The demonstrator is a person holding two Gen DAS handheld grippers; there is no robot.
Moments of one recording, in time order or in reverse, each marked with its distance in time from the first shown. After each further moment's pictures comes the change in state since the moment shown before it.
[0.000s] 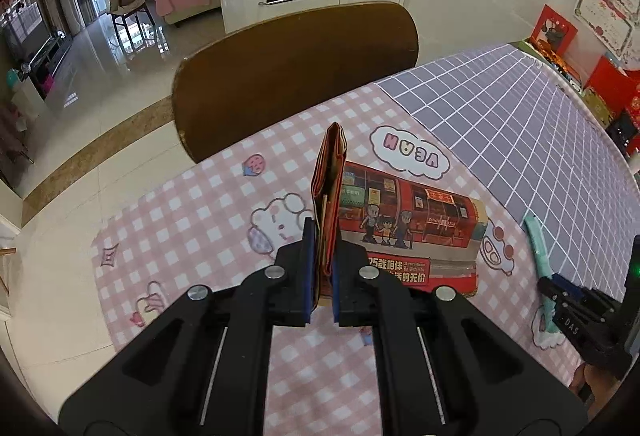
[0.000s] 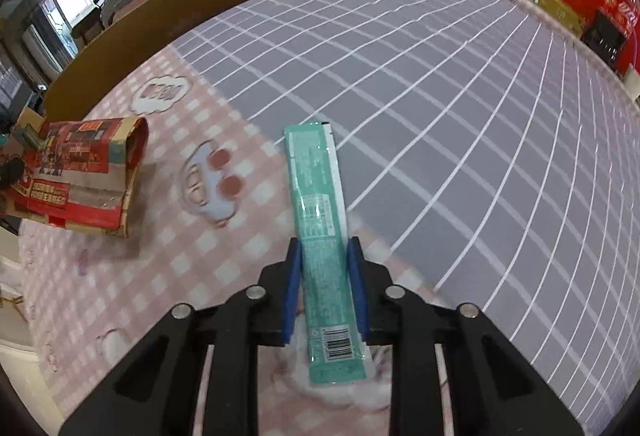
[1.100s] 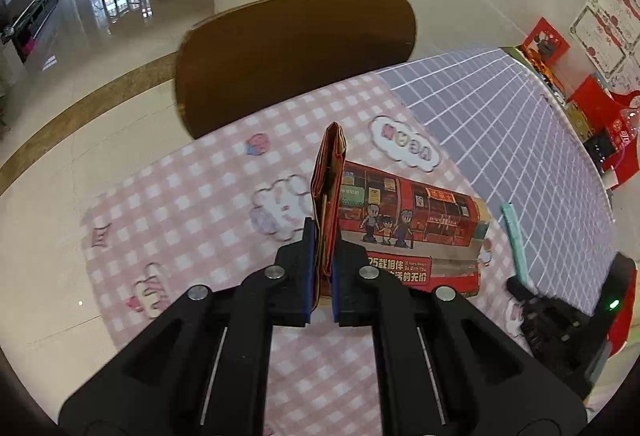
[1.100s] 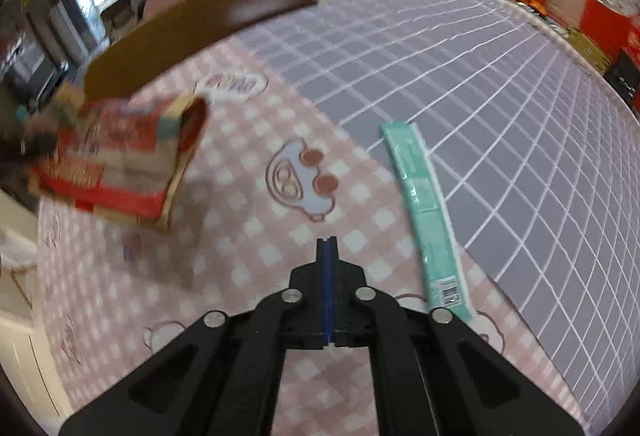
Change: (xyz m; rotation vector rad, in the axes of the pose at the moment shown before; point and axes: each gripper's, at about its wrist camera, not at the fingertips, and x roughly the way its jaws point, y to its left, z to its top) left arm -0.001 0.034 0.007 -0.077 0.094 -0.112; right arm -0.017 0.049 -0.003 -0.085 -0.054 0.013
